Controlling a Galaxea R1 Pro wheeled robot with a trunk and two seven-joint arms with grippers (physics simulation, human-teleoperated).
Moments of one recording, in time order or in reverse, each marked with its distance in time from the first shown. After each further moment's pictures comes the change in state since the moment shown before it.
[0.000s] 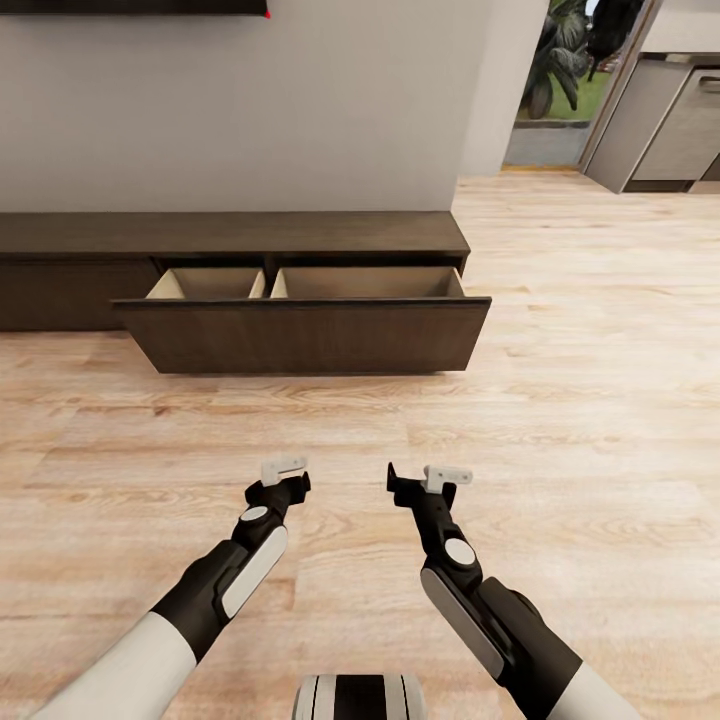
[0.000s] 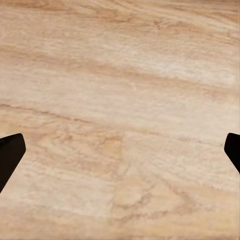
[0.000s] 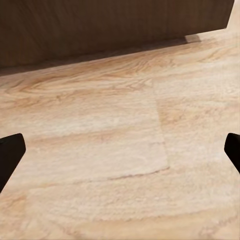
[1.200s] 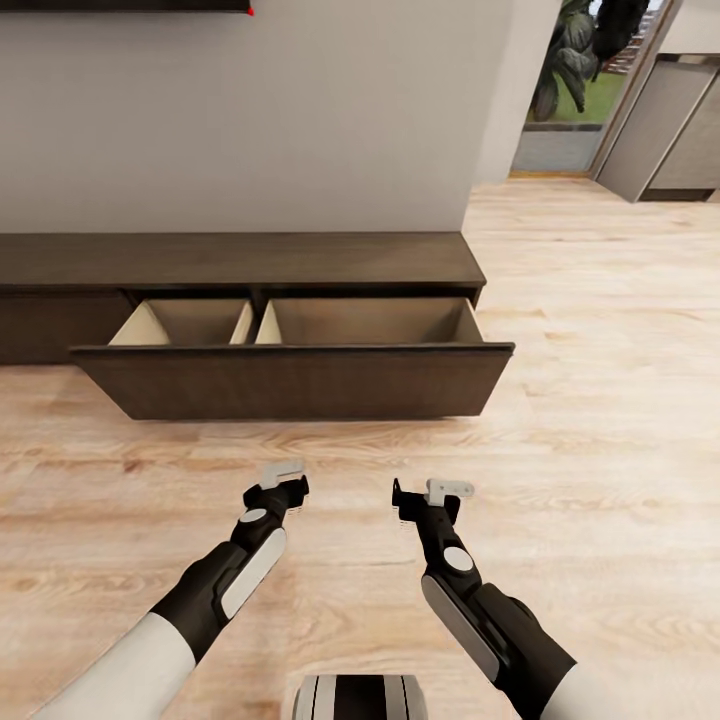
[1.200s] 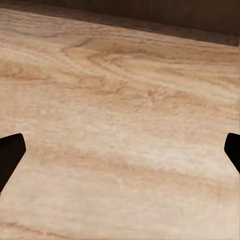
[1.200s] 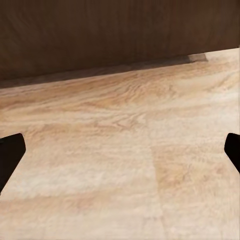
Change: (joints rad) left arm 0.000 0.003 0.002 0.022 0.003 0.001 -0.003; right arm 0.000 0.011 -0.006 0.108 0.001 -0.002 -0.003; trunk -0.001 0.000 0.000
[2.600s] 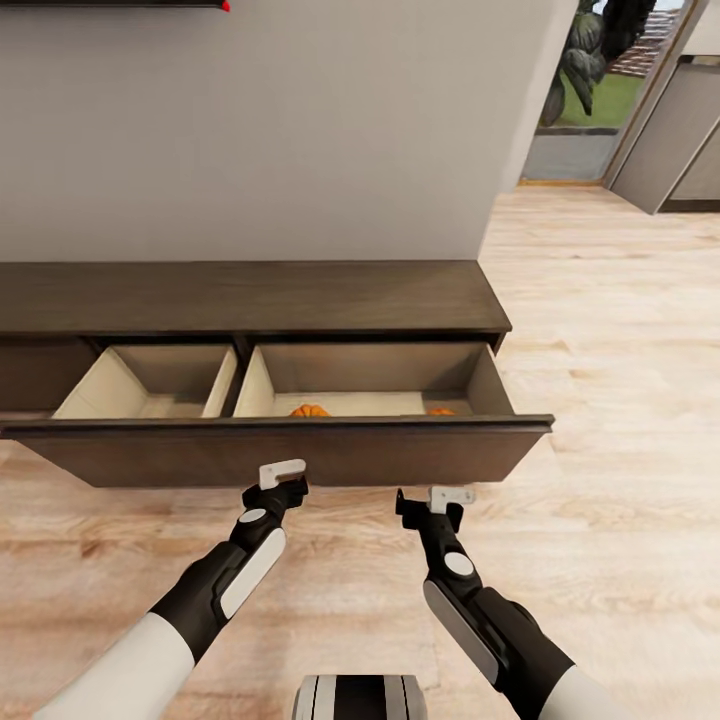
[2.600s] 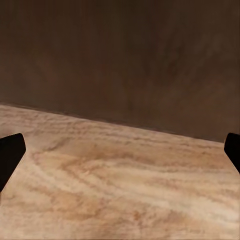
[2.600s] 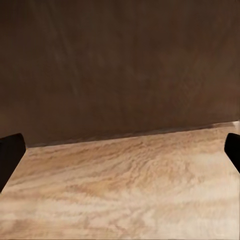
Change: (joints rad) left arm 0.000 0.003 0.000 0.000 0.002 0.000 0.000; right arm 0.000 0.001 -0.001 0.060 0.001 -0.001 0.003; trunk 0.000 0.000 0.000
